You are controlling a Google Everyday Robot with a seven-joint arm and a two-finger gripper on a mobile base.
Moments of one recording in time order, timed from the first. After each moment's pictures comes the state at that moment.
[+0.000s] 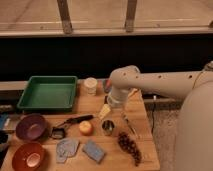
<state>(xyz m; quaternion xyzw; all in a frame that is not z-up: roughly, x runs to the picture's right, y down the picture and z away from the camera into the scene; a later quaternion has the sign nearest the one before) 0.034 0.133 0.762 -0.38 0.10 0.47 0.79</state>
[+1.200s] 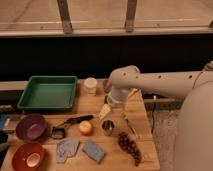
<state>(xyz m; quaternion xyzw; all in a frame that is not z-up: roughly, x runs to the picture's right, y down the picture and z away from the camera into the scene) 0.034 0.133 0.762 -0.38 0.10 0.47 0.79</state>
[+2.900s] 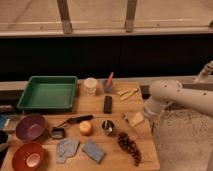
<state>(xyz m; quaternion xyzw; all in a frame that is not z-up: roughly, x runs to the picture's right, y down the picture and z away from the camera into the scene) 0.219 0.202 0.759 -0.35 0.16 0.59 0.71</state>
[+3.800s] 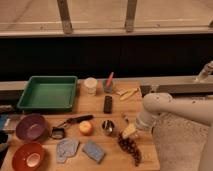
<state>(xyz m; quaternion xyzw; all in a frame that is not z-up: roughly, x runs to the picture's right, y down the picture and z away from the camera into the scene) 0.143 0.251 0.779 -0.41 0.15 0.57 0.70</state>
